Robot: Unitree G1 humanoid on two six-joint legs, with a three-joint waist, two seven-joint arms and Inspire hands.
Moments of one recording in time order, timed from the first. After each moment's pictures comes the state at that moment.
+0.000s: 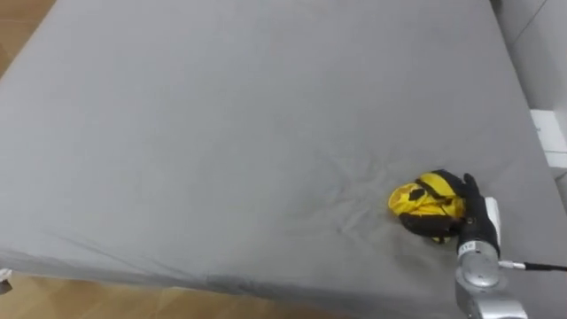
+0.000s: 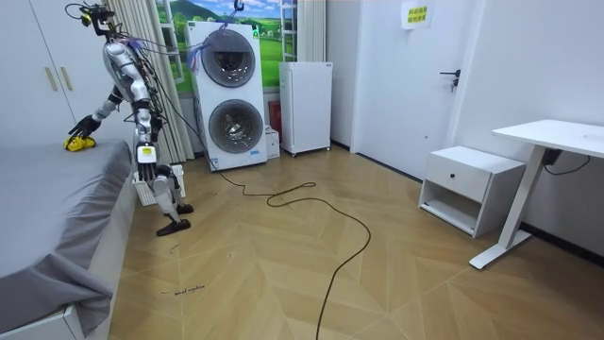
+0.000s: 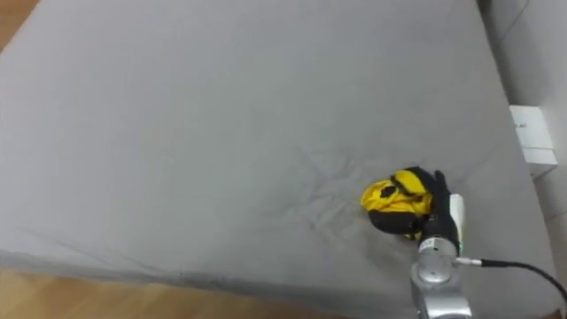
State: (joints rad) left arm 0.18 0.18 0.10 1.08 -0.10 -0.04 0.05; right arm -0.27 -0.31 -0.01 0.98 0.03 -0.11 -0.34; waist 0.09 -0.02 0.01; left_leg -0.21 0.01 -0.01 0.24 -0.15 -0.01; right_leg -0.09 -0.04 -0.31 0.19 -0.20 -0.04
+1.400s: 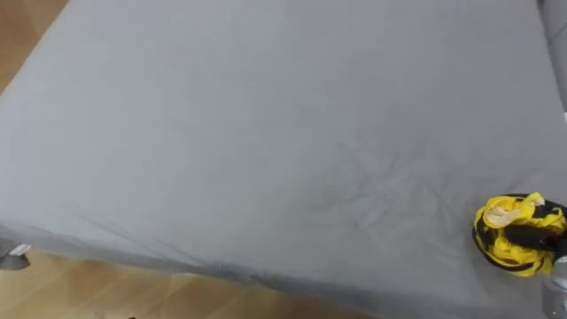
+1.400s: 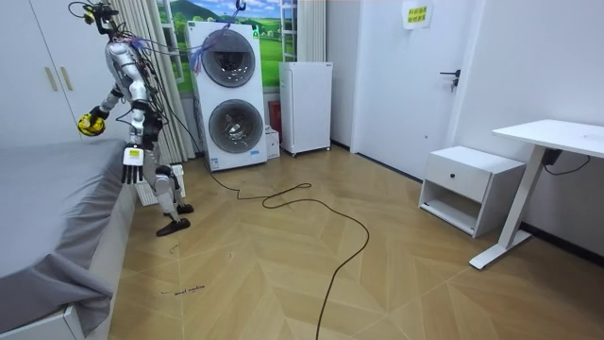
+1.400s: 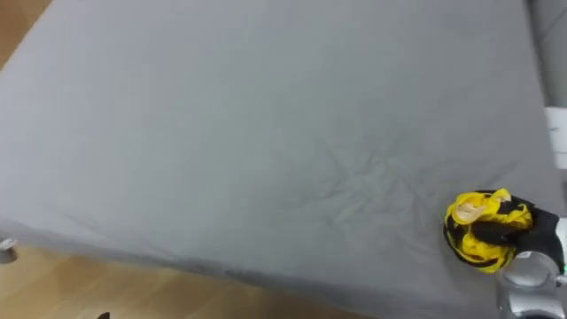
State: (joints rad) left arm 0.14 0.27 0.04 1.00 -0.10 0.00 0.01; right arm -0.18 -0.51 -0.09 0.97 0.15 -0.03 -0.34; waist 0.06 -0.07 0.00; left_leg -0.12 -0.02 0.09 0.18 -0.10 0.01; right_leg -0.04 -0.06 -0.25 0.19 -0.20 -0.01
